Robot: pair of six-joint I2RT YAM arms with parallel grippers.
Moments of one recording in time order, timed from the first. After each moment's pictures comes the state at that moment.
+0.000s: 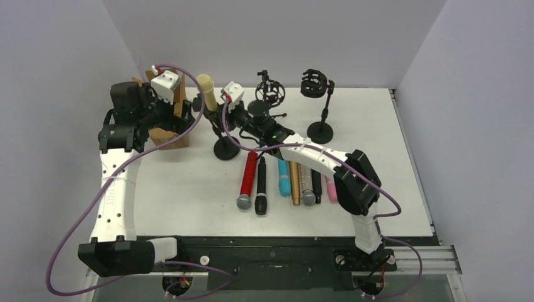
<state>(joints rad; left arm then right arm) 0.05 1.25 1.49 -0.75 0.41 0.29 0.84 1.97 1.60 0.37 -0.17 -0.04</state>
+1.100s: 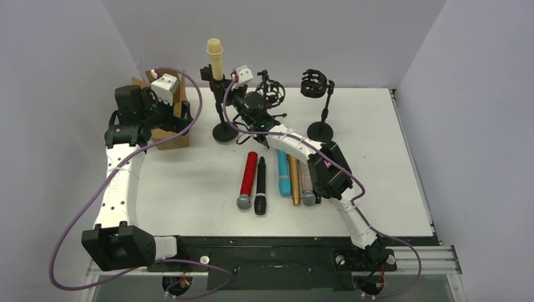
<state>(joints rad) 0.10 1.30 1.38 -0.62 0.43 0.26 0.77 2.36 2.01 0.60 0.12 0.11</state>
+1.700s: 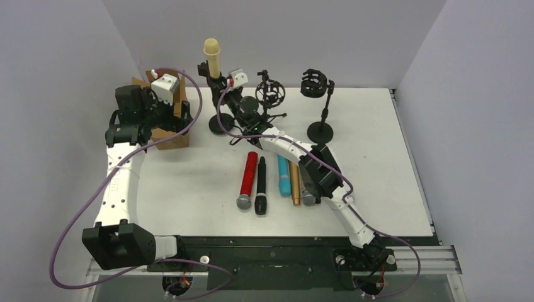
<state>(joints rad) 0.10 1.30 1.37 -0.61 0.43 0.27 0.79 2.48 2.16 0.70 0.17 0.03</state>
